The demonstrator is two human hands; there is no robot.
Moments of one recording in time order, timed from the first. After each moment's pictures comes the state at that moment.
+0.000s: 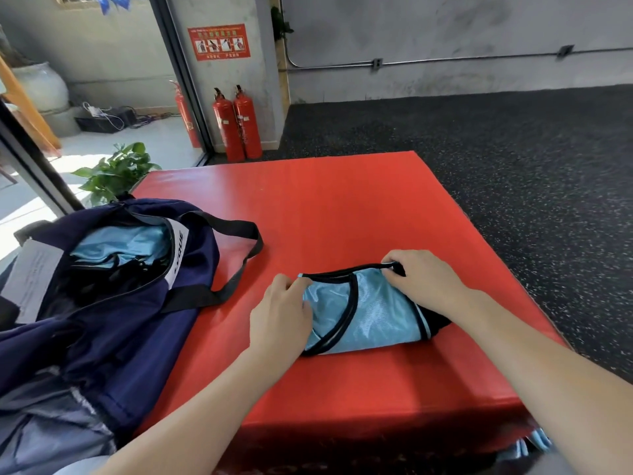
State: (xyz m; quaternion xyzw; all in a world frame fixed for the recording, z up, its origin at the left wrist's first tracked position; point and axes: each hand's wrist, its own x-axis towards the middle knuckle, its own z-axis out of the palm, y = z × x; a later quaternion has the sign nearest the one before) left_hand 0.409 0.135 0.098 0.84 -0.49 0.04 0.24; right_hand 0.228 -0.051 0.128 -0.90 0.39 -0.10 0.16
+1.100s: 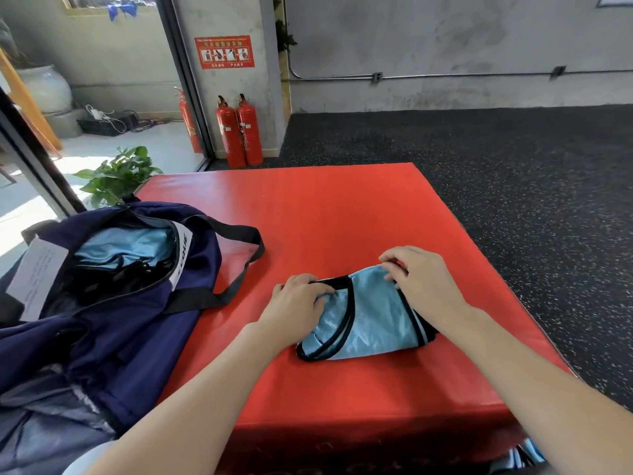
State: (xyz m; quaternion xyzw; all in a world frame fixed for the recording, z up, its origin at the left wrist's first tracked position) left_hand 0.433 0.104 0.092 0.78 -0.59 -0.08 0.19; right_hand 0.227 -0.030 0.137 -0.85 0.33 -0.30 0.26
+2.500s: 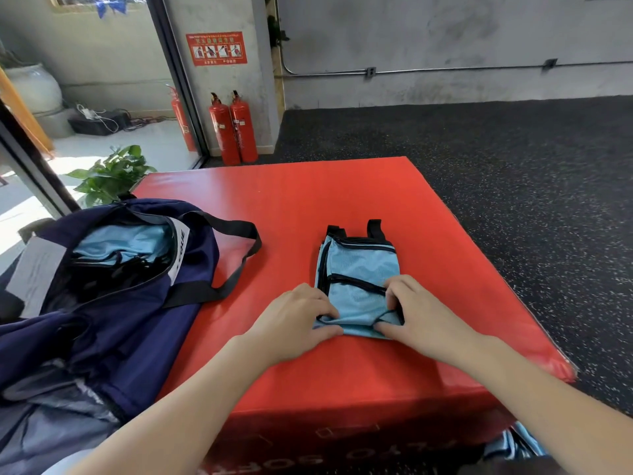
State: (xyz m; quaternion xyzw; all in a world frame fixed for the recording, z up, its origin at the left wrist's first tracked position) left_hand 0.416 0.143 0.110 0.68 -0.71 -0.07 0.19; right_hand 0.190 0.008 0.109 -0.92 0.31 -0.11 0.22
